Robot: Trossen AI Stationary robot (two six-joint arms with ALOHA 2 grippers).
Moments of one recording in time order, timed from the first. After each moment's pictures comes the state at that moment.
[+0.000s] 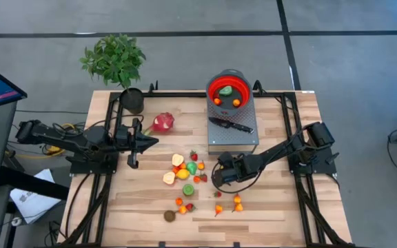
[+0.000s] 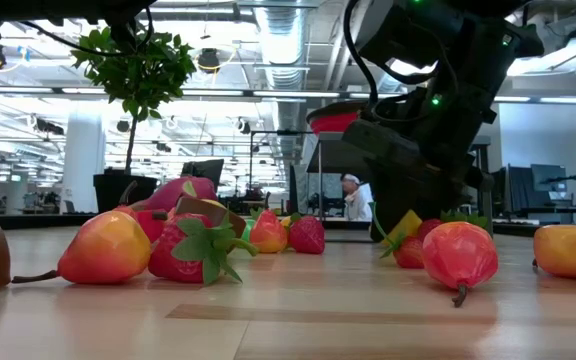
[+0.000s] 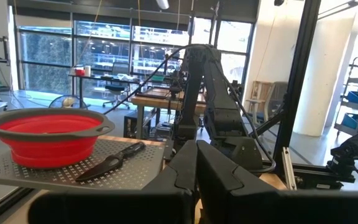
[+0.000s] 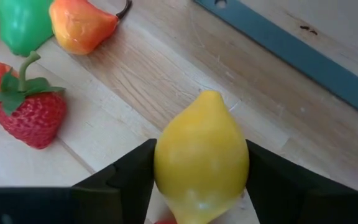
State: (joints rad) left arm -0.16 0.57 0.32 0.43 -0.24 -0.06; right arm 0.31 1.84 1.02 -0.46 0.39 1.16
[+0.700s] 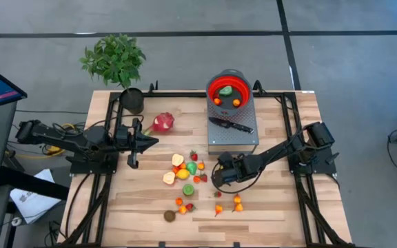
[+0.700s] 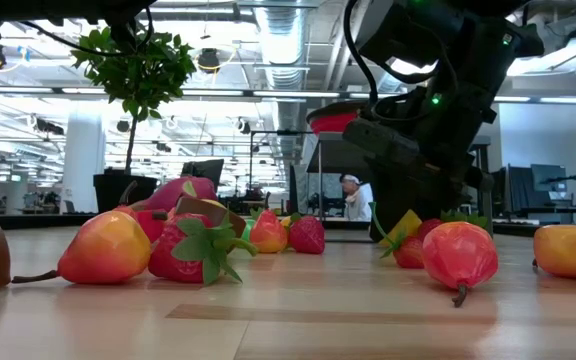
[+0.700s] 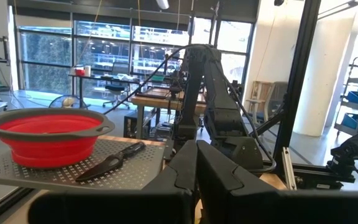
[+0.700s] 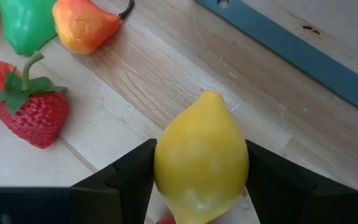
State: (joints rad) left arm -0.16 0.57 0.32 0.43 -0.24 -0.06; right arm 0.31 1.84 1.02 -0.45 0.39 1.16
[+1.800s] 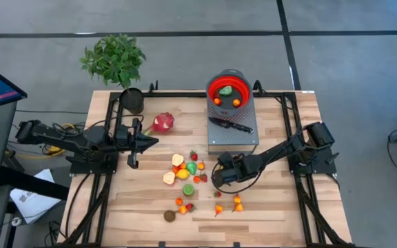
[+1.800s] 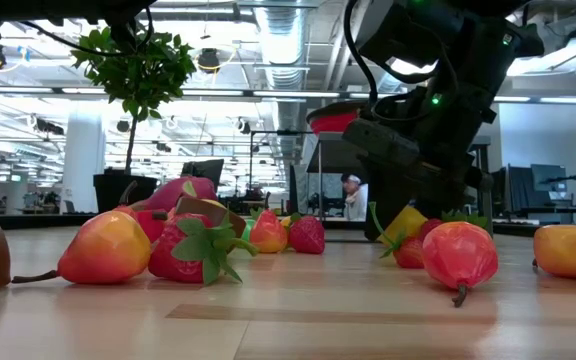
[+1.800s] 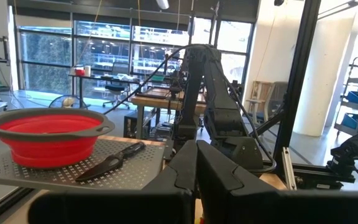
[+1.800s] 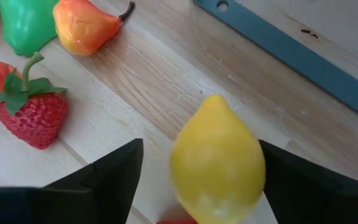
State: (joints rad) left arm -0.16 0.57 0.32 0.43 -0.24 -0.06; right arm 0.31 1.84 1.02 -0.45 0.40 1.15
